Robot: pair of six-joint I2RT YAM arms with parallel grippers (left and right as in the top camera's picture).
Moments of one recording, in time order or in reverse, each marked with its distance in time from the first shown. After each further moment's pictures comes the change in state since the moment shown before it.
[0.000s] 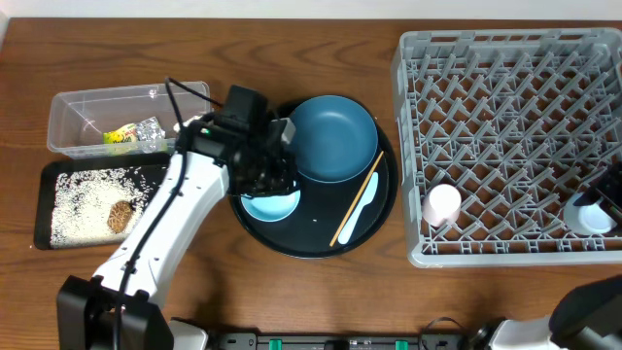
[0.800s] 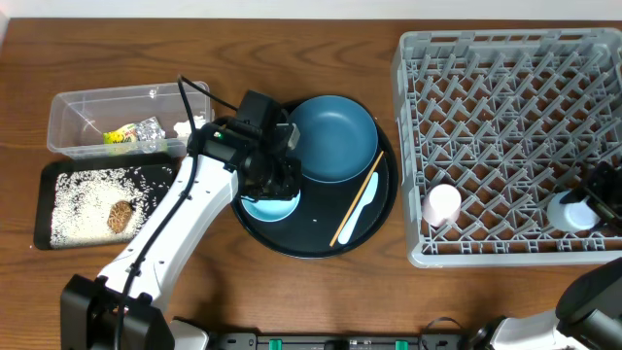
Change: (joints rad) left arm -0.051 0.000 0.000 -0.012 -0.119 0.000; right arm 0.000 0.063 -0.095 0.111 -0.076 -0.025
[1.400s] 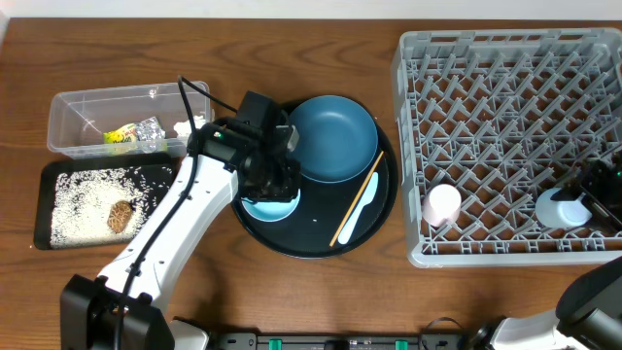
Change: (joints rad) left arm 0.000 0.000 0.000 -0.024 -0.010 0.000; right arm 0.000 0.000 0.004 -0.014 -0.079 -0.039
